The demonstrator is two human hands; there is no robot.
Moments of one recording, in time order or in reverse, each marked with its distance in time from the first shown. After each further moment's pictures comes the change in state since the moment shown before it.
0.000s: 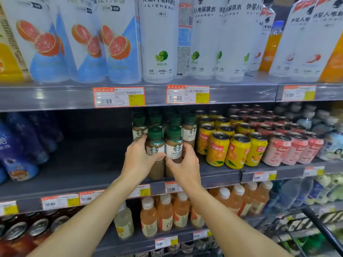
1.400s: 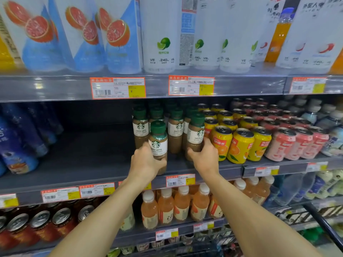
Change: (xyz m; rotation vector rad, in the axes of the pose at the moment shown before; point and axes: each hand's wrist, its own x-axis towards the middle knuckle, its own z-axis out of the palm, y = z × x) left_hand -0.017 0.005 0.020 0.177 -0.129 -0.289; right_hand 0.031 0.029 -0.036 -0.247 0.098 0.128
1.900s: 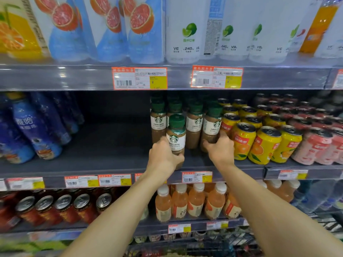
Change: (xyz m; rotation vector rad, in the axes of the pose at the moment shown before) left_hand 0.002 0.000 0.003 0.023 0.011 -0.027; right_hand 0.023 -0.004 0.017 -0.071 -0.031 0.043
